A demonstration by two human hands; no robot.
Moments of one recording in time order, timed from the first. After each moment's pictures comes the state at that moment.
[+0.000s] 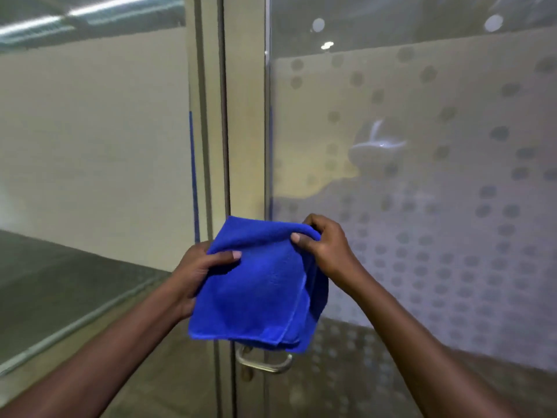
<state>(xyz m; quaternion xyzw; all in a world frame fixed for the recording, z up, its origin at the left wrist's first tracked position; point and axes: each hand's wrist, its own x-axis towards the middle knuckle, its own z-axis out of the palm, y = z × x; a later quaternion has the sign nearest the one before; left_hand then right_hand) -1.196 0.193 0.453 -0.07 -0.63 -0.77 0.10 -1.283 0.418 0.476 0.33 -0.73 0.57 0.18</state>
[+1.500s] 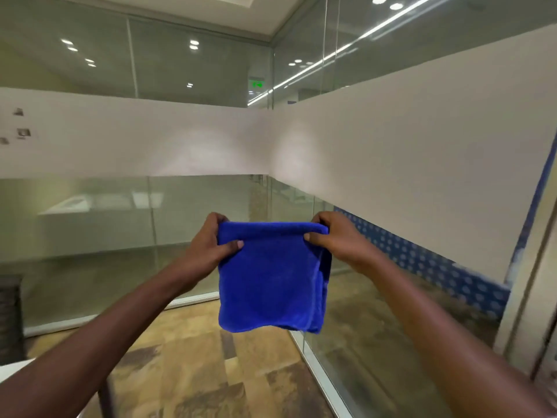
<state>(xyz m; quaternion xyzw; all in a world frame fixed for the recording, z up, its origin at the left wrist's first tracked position) -0.730 -0.097 0.447 0.27 -0.78 -0.37 0.44 -0.987 0.016 0.478 0.64 -0.62 0.45 -0.08</state>
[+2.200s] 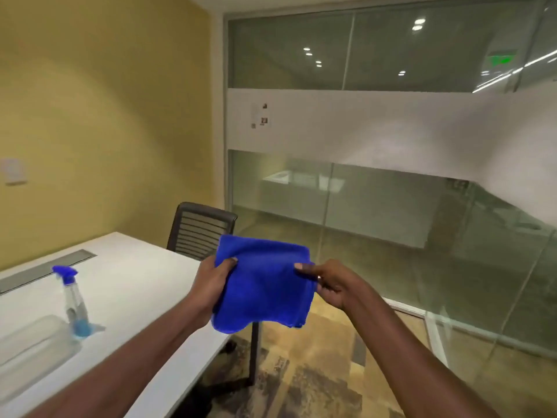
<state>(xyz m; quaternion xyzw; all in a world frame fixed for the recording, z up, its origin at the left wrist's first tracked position) -0.581 -0.044 0.352 0.59 -0.39 -0.33 0.63 -0.796 -0.142 0.376 0.43 -0.38 0.36 -0.74</state>
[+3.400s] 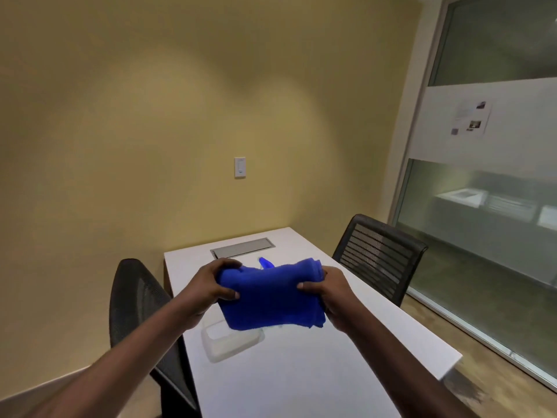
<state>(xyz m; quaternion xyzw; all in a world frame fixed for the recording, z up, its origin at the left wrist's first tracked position) -0.180 0.132 0.323 0.68 -0.28 -0.23 0.63 -0.348 -0.085 0.328 0.70 -0.18 0.19 -0.67</state>
